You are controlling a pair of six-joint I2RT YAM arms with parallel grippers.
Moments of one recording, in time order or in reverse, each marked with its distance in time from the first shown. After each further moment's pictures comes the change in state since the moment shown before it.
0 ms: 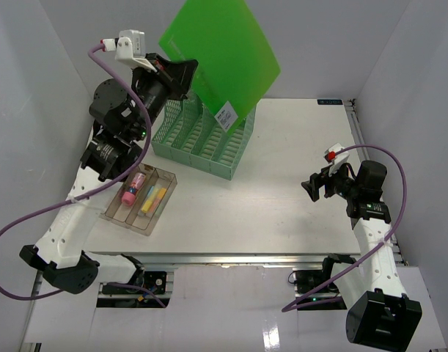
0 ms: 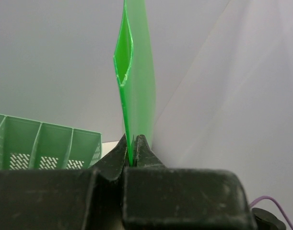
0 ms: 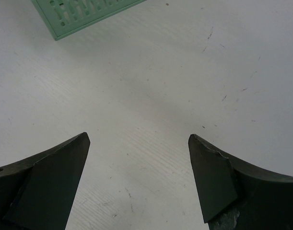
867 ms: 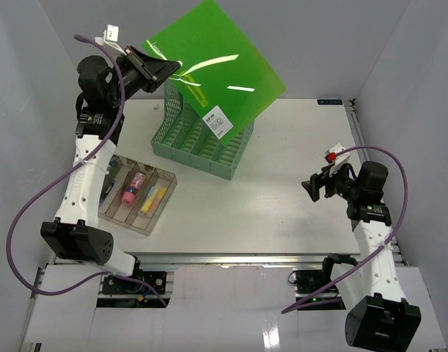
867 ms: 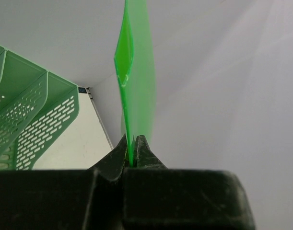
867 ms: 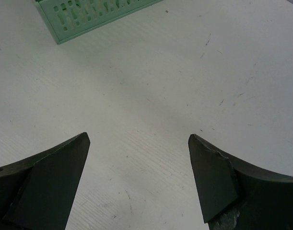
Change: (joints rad) left arm 0.480 0.188 -0.027 0.060 0.671 -0.620; right arm 0.000 -0.029 0.000 0.000 -0.007 0.000
